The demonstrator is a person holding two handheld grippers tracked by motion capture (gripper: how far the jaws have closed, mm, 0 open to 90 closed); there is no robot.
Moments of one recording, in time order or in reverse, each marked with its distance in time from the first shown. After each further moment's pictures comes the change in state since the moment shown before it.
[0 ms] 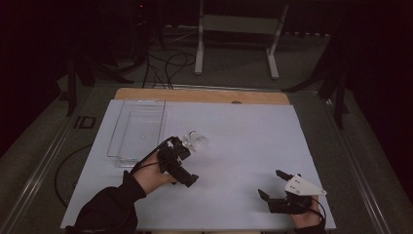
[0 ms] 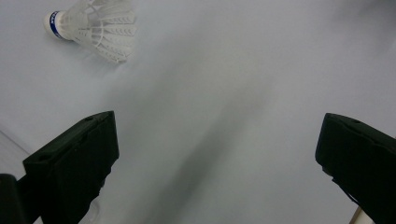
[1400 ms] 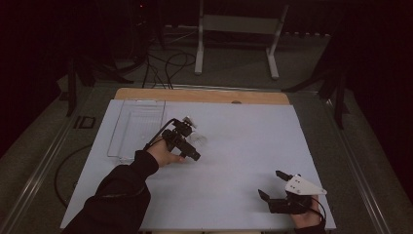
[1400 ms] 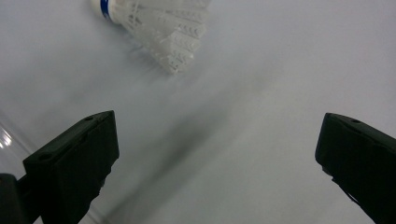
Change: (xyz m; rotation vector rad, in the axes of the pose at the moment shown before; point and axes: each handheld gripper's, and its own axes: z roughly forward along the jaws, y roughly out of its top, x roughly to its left) left arm 0.063 0.034 0.044 0.137 -0.022 -0.248; right arm -0.001 -0.001 0.000 0.004 0.008 0.014
